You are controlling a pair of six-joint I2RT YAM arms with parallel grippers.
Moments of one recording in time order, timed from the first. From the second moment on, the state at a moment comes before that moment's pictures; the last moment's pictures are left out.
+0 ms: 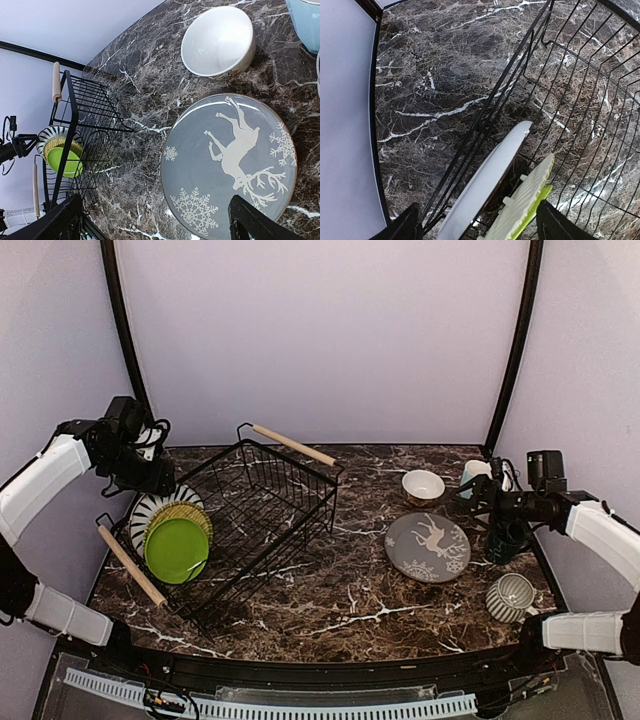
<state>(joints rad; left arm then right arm) -0.17 1.29 1.26 -0.97 -0.09 -0.04 0.04 1.04 0.70 -0.37 -0.67 0.53</state>
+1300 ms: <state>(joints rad) -0.15 1.33 1.21 -0.94 0.10 0.09 0.04 1.07 0.70 -0.34 -0.70 0.52</state>
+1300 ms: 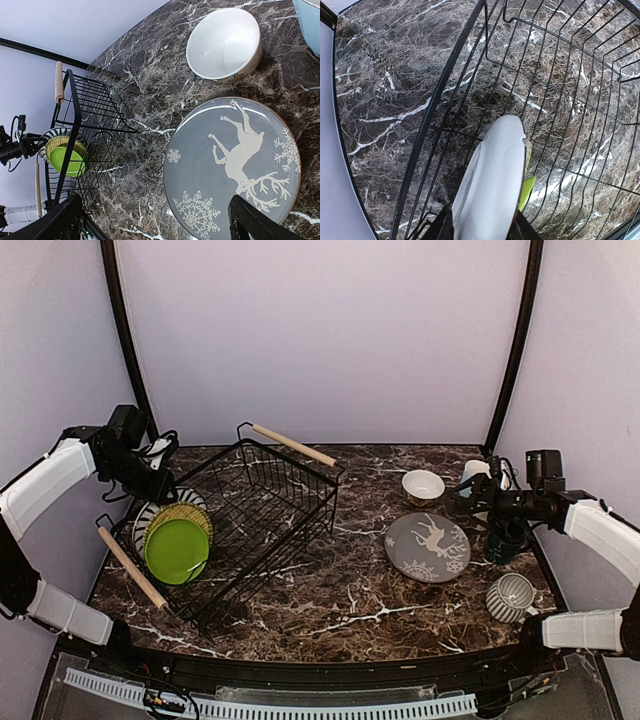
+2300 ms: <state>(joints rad) -0.15 1.28 1.22 -1.04 0.09 0.17 0.04 1.08 0.69 -0.31 -0.71 0.53</state>
